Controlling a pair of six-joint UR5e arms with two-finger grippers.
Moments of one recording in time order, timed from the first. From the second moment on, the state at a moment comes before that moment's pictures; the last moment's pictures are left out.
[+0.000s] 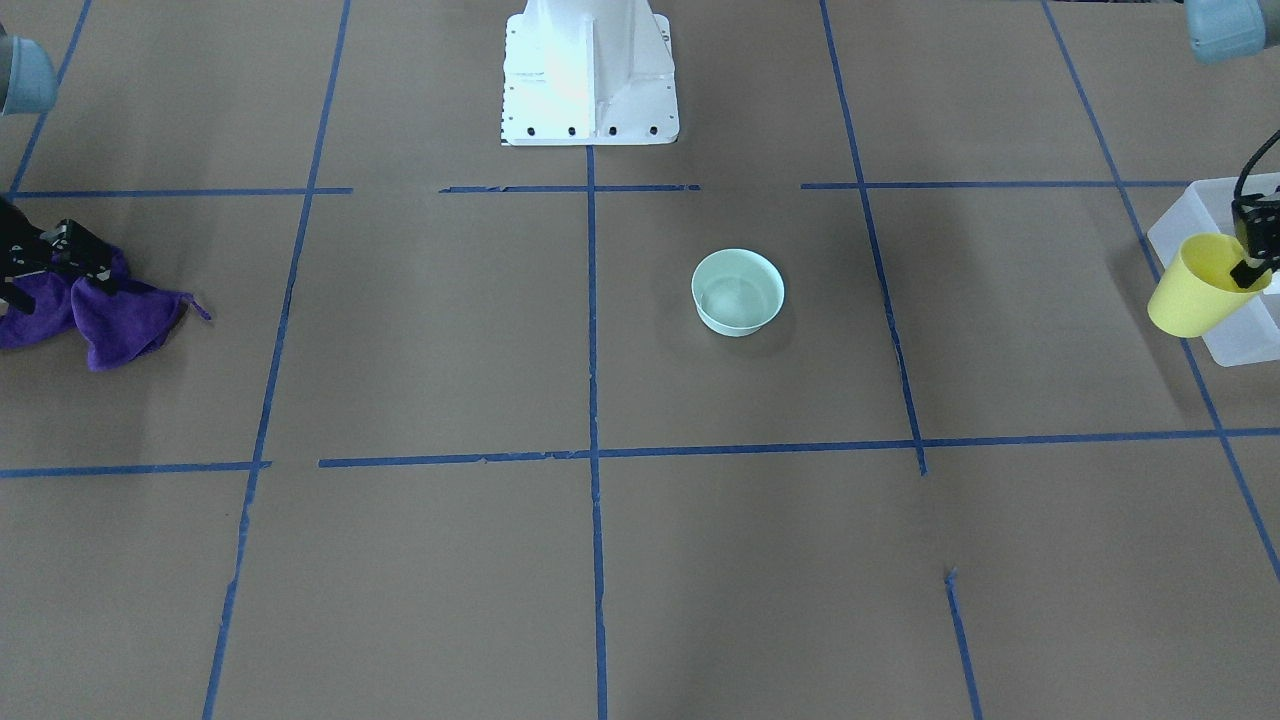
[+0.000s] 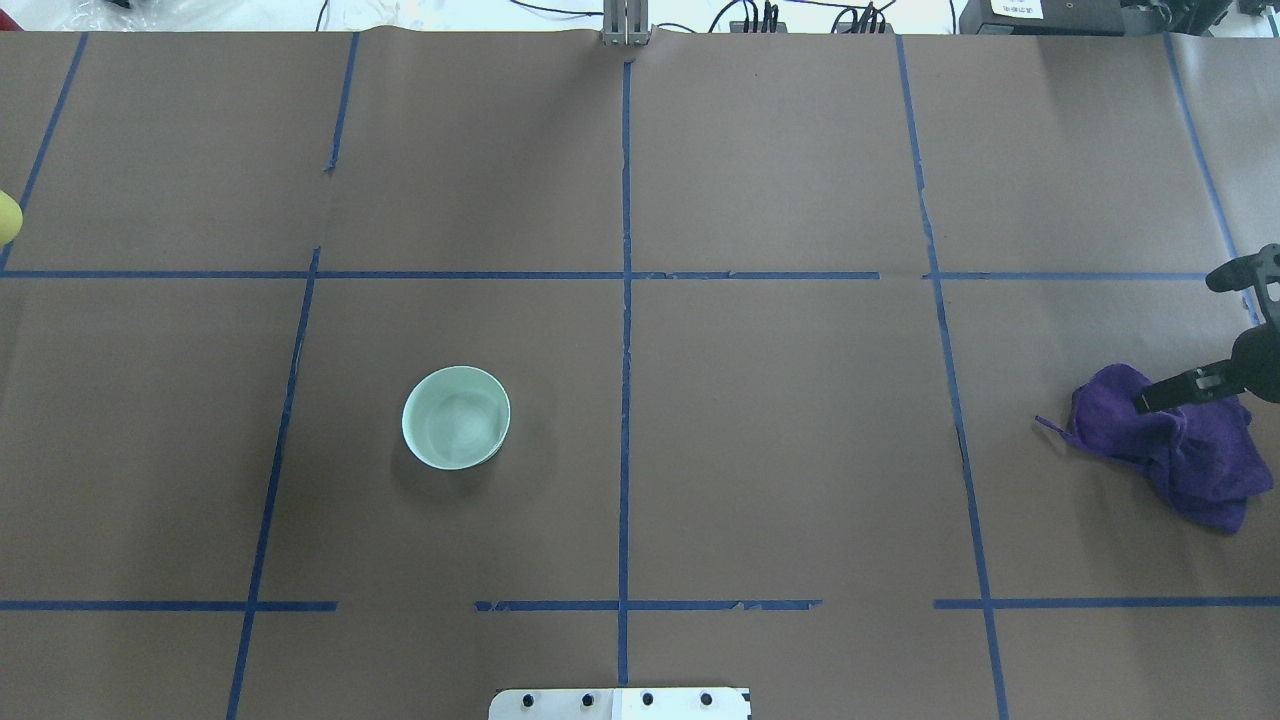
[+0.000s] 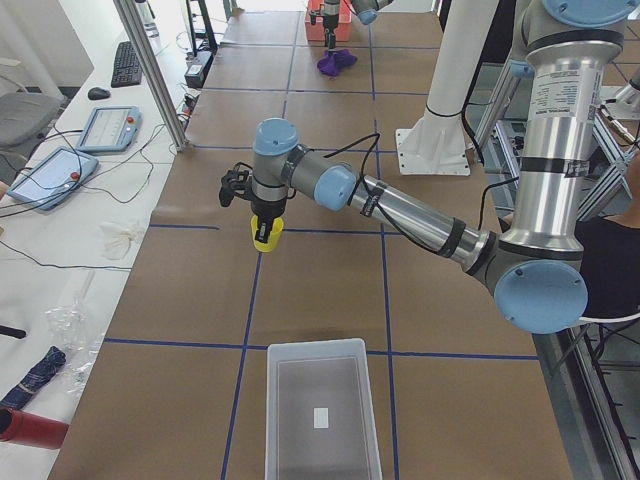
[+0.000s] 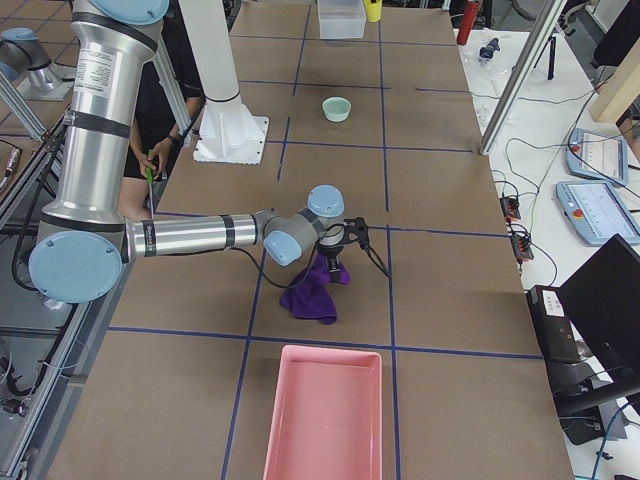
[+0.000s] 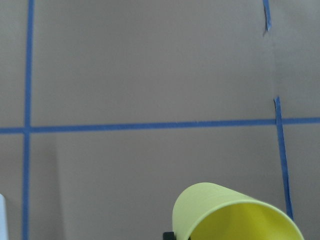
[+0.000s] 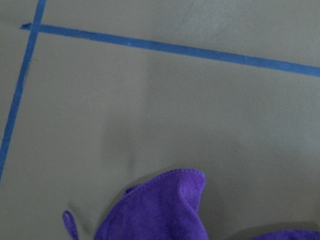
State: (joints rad) left arm -1.38 -1.63 -1.95 -1.60 -2.24 -0.35; right arm 0.98 -1.80 1.79 -0.98 2.19 0.55
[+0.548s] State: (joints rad) left arm -1.45 -1.63 -1.89 -1.58 -2.23 -0.18; right arm 0.92 -1.87 1.78 -0.98 2.18 0.40
